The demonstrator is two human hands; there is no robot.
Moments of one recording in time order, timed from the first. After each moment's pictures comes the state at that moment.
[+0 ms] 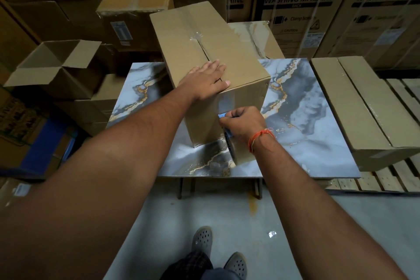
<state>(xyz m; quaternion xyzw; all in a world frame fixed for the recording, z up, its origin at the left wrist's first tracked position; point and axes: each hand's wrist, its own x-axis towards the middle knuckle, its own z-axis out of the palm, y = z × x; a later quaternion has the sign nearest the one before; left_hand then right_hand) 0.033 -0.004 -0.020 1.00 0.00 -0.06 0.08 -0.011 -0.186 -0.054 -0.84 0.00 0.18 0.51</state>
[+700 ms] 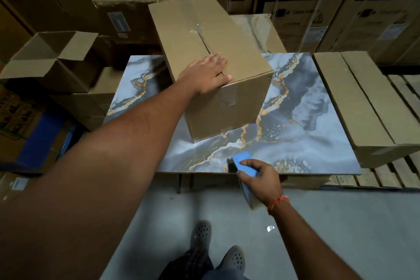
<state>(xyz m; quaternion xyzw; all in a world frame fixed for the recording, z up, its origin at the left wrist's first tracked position) 0.033 -0.005 -0.018 1.00 -0.01 -0.05 0.08 -0.090 -0.274 -0.168 -0.85 -0.01 0.21 0.49</state>
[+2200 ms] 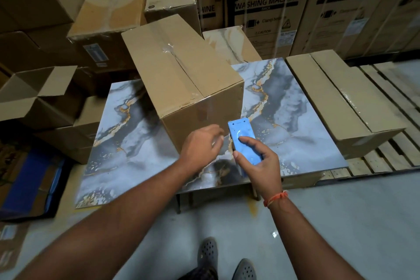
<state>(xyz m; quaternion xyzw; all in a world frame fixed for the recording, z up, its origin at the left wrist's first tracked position) -0.053 -0.083 -0.092 0.97 -0.02 0.06 0.23 -0.072 -0.273 -0.109 -0.73 -0.05 -0.01 0.69</state>
